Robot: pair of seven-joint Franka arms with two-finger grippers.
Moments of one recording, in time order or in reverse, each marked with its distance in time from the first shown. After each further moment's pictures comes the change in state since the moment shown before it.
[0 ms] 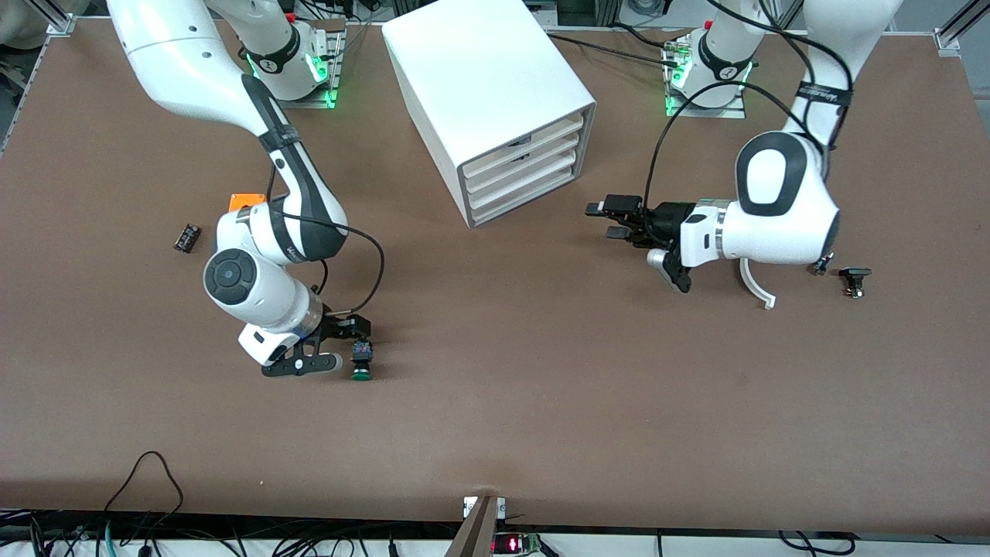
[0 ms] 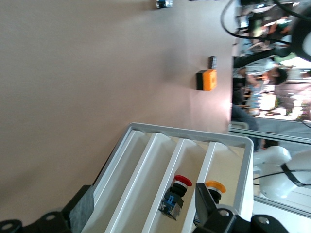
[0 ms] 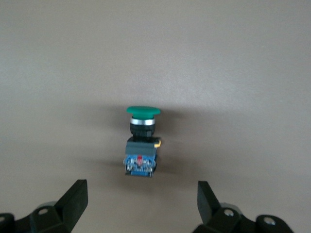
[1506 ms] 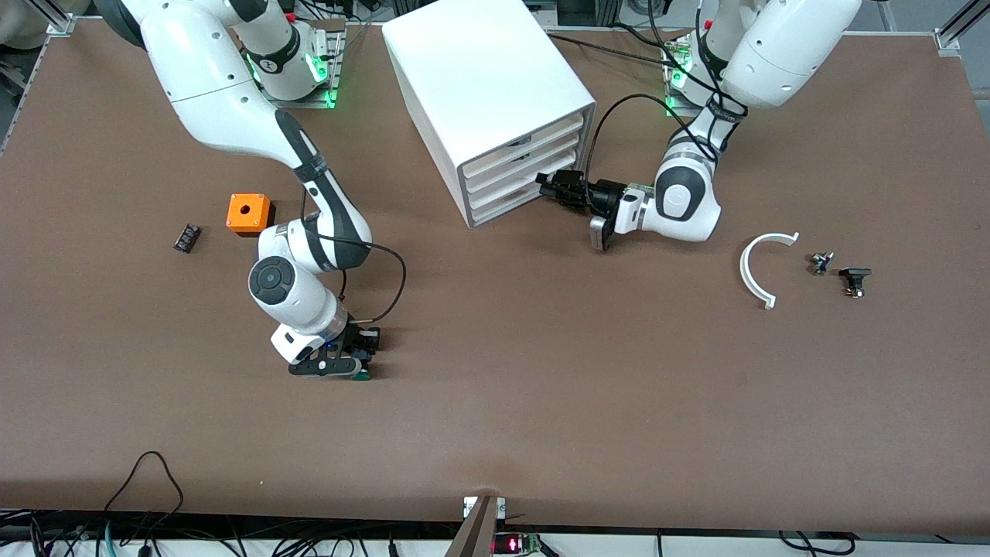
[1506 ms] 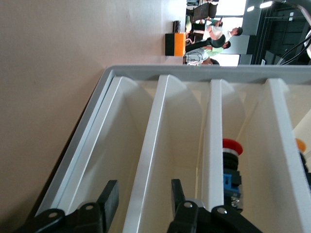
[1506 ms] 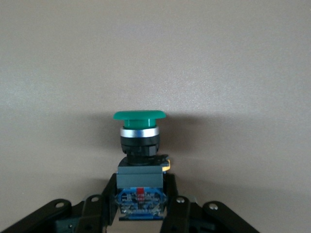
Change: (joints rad) left arm -0.051 0.259 -0.113 -0.240 -0.391 0.014 0.509; right arm 0.020 0.097 0.000 -0.058 0.001 0.216 0.069
